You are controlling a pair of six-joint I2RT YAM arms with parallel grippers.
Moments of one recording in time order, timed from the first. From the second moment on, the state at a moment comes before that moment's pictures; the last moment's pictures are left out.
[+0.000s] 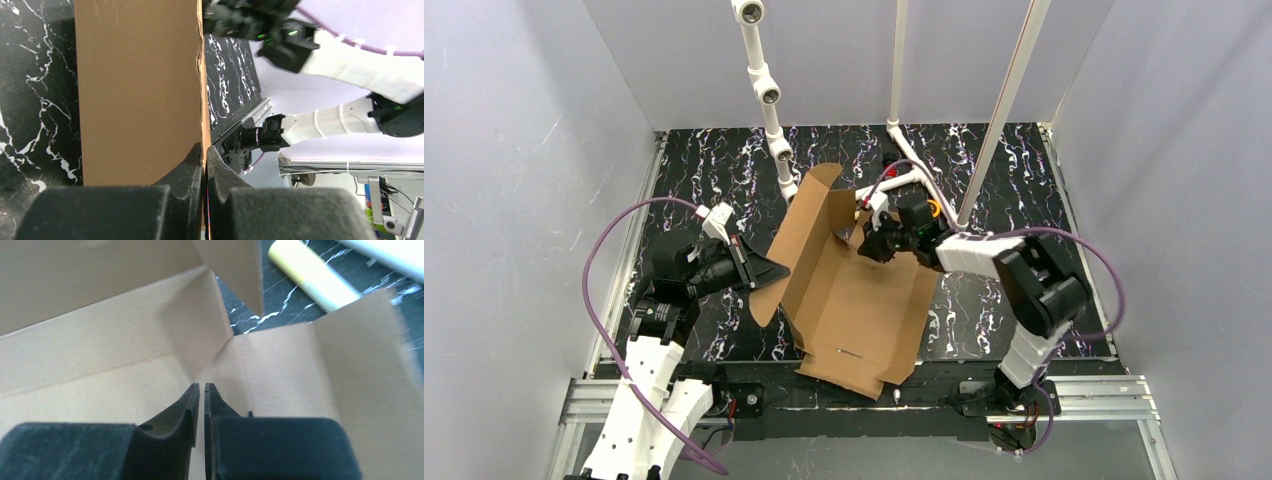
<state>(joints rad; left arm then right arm) -0.14 0.65 0.71 -0.47 0.78 -0.68 0.62 1.79 0.89 0.33 -0.47 -0.06</state>
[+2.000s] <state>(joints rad) -0.14 0.71 0.73 -0.51 0.79 -0.58 0.63 1.51 0.79 -0.52 -0.51 -0.92</state>
